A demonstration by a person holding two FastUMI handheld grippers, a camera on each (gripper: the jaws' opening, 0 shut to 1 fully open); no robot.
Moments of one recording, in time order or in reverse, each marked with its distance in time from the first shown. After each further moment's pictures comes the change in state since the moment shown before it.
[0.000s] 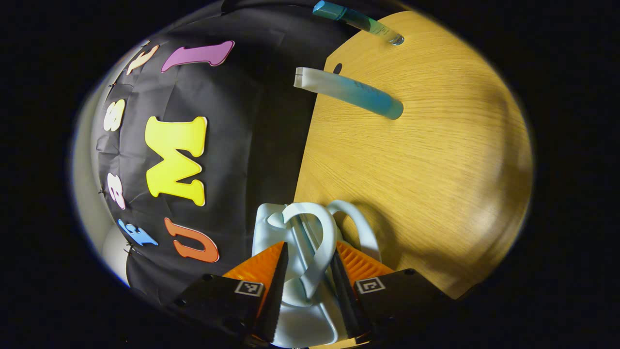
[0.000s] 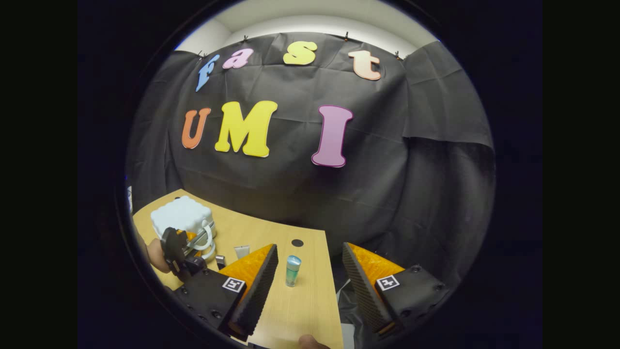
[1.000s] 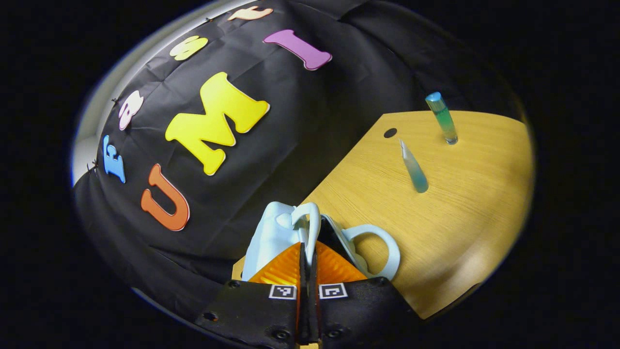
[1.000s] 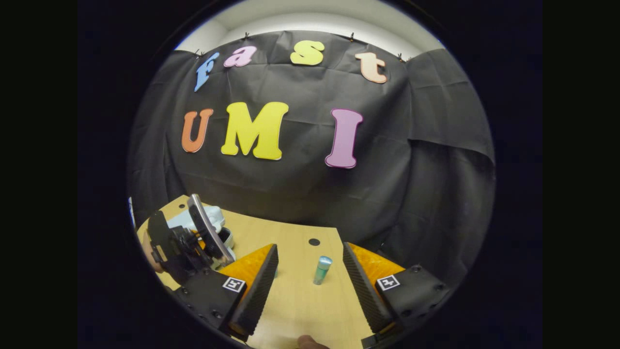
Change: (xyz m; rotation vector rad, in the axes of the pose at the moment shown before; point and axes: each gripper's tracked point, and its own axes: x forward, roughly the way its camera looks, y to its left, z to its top) left arm -0.065 0.100 -0.016 -0.547 -0.222 -0.088; right arm -0.026 0.111 0.035 0.025 0.033 -0.062
